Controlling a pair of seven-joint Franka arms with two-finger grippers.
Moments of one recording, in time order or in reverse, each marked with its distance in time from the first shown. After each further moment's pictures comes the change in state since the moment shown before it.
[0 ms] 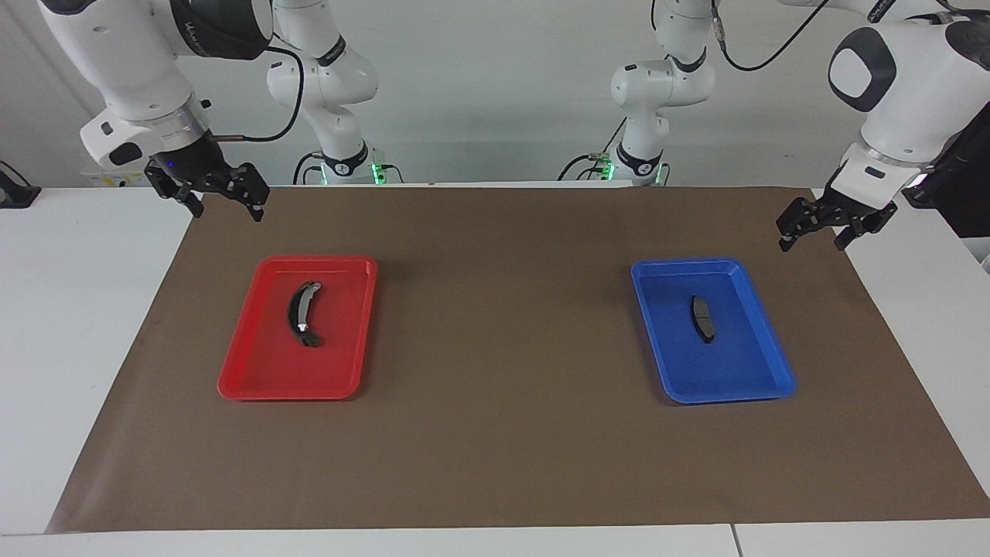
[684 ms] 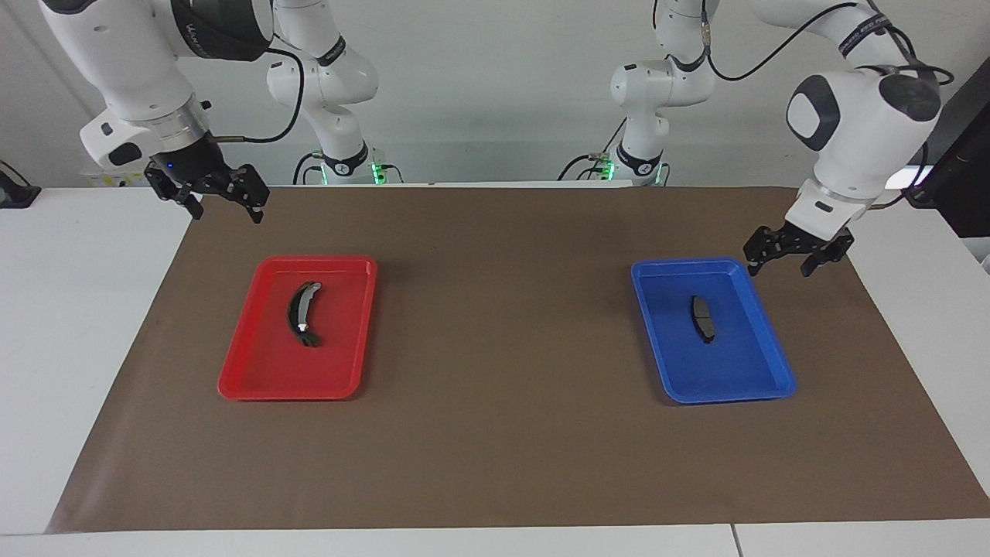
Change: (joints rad) left arm -0.035 -0.013 -0.022 -0.266 0.000 0.292 -0.002; right arm 0.000 -0.003 0.000 -0.007 0.000 0.009 0.000
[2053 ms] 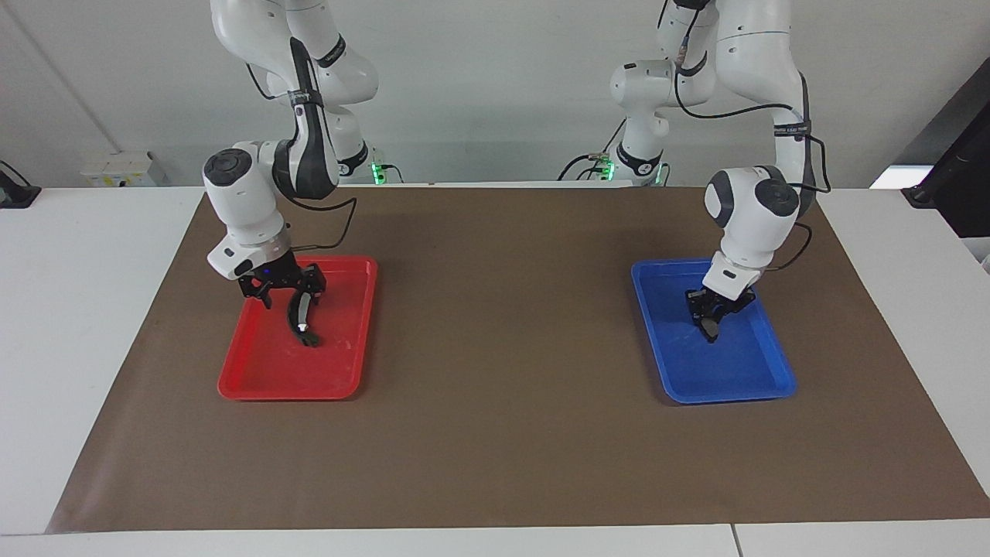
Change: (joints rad) left arm -0.047 0.105 -0.003 -0.362 0.000 0.473 -0.154; right arm 0.000 0.047 -0.001 -0.739 0.003 0.932 -0.162
